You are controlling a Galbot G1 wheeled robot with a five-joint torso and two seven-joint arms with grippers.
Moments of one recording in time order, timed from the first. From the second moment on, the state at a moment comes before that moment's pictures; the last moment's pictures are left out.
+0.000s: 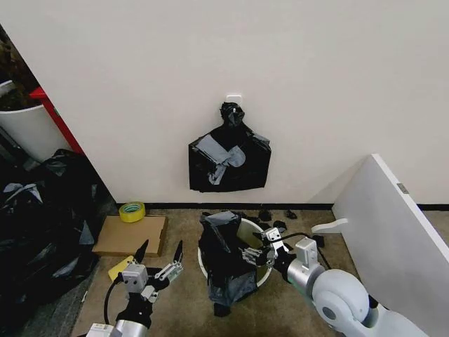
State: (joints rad) left arm 1.89 -1.19 -0.41 -2.28 -0.36 -0.21 -0.13; right arm -1.23 0.87 0.06 2.17 0.74 -0.52 0.13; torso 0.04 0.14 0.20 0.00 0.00
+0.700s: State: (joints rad) left arm 1.88 -1.11 -0.38 -2.29 -0.36 -0.12 -0.12; right arm -1.27 0.93 0.05 2.25 0.97 -0.50 0.24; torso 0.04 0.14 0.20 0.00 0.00
